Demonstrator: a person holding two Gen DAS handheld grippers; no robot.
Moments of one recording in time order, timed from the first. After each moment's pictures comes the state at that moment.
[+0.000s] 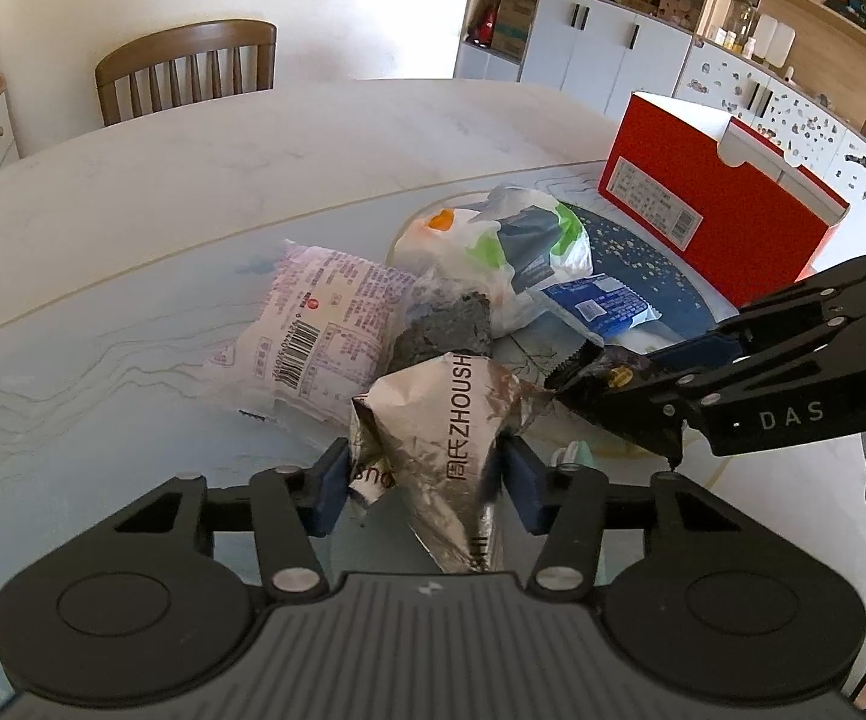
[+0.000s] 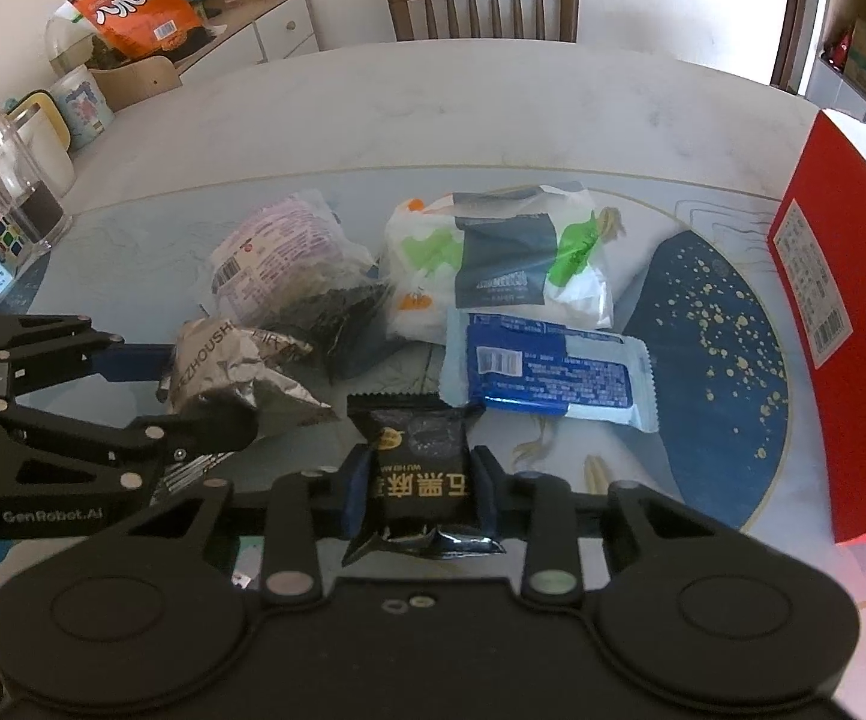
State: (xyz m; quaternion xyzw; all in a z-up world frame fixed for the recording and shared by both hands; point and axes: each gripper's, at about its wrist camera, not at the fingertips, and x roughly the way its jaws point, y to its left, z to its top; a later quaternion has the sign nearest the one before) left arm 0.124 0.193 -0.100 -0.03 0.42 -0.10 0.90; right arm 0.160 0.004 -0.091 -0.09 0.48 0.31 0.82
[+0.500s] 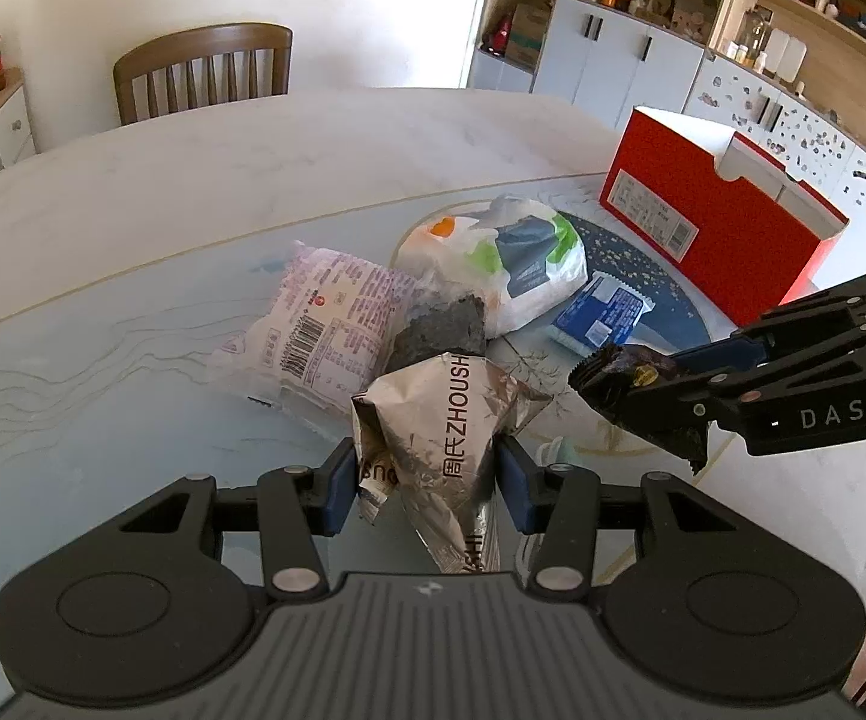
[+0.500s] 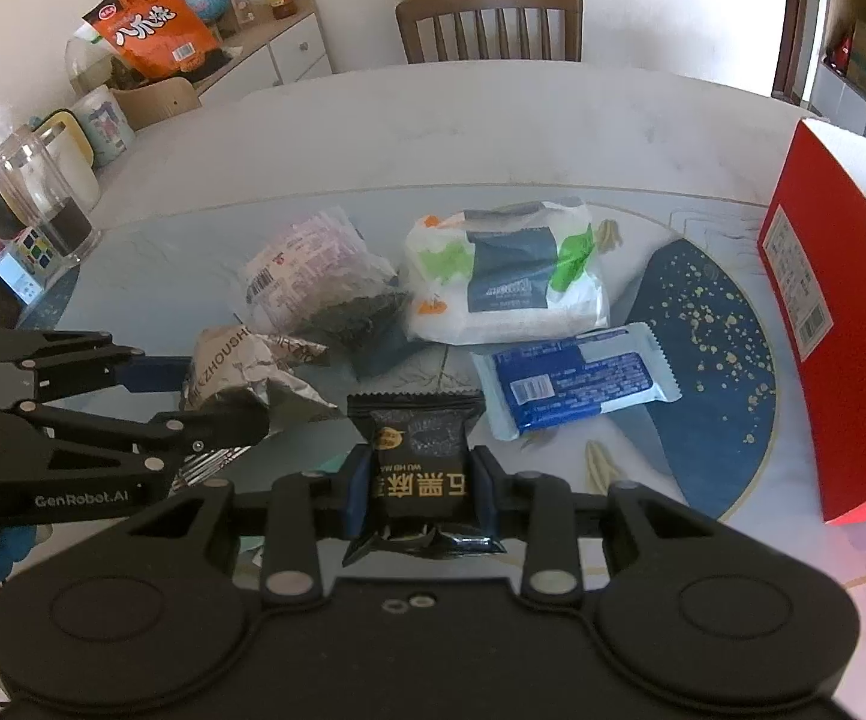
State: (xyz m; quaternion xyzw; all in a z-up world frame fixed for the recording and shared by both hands) left arm 0.110 0.191 -0.089 -0.04 0.41 -0.09 0.91; right arm 0.146 -0.009 -0.074 -0.07 0.47 0.32 0.82
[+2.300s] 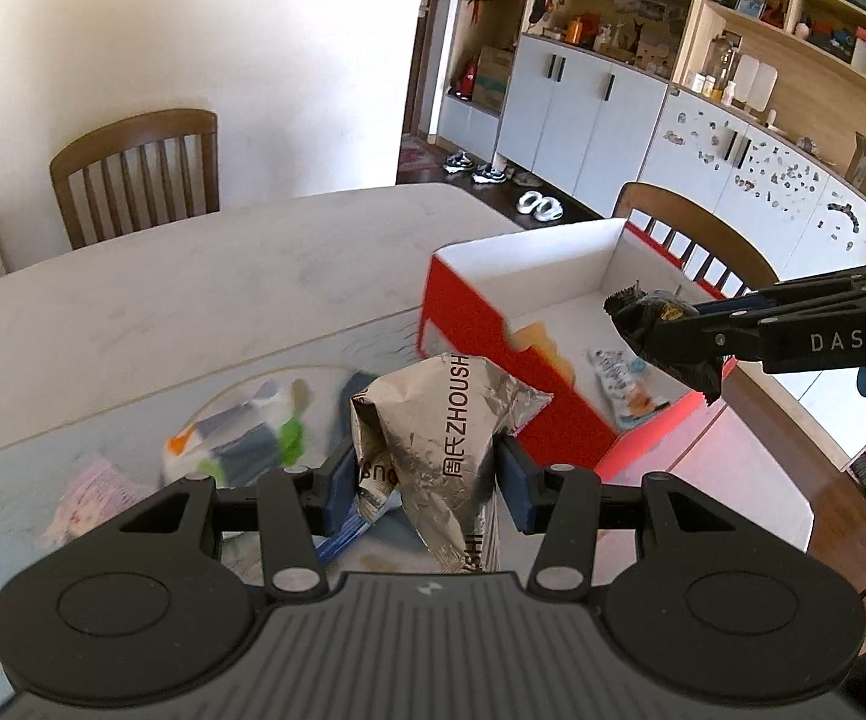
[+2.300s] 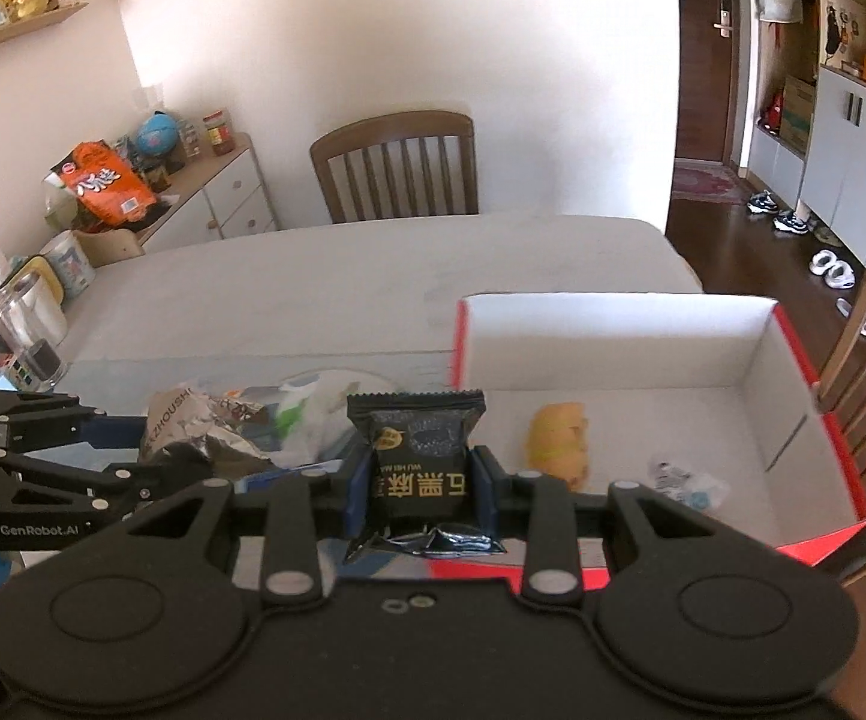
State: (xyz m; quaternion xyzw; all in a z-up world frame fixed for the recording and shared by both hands) left arm 0.167 0.010 0.026 -0.03 0.38 -0.09 0.92; right arm 0.218 -0.210 0.032 -0.03 0.39 0.31 0.87
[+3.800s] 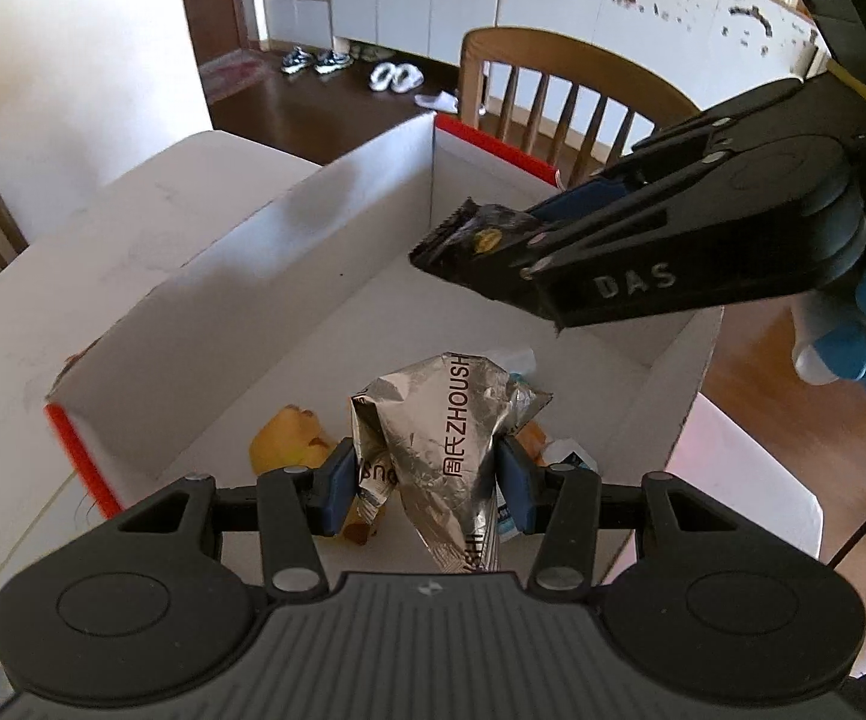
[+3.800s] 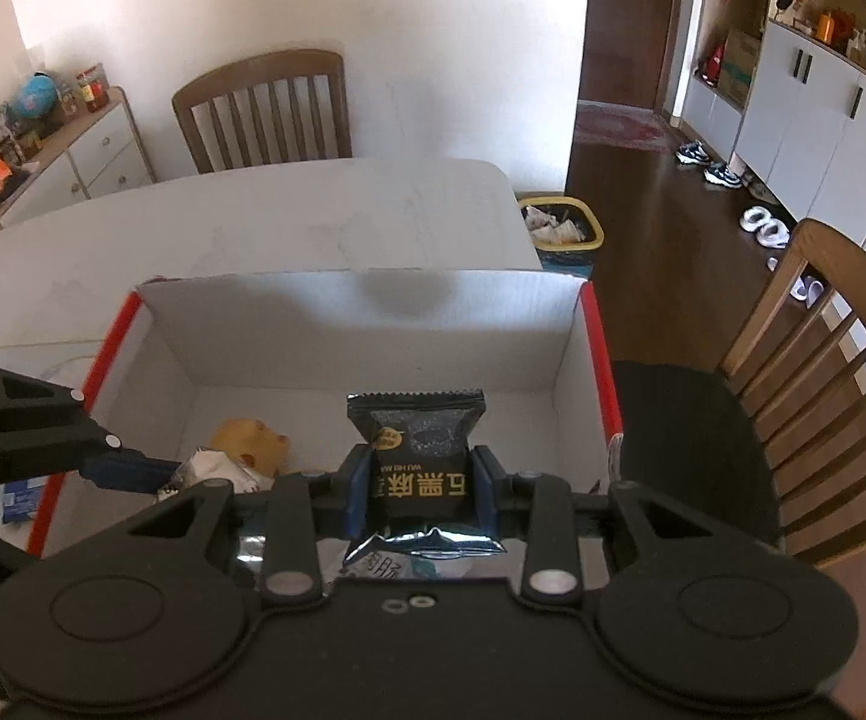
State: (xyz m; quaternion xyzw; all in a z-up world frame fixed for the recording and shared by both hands) left arm 0.346 -0.191 -0.033 0.11 0.48 -0.22 0.84; right arm 0.366 -0.295 -0.029 -0.08 0.44 0.24 0.86
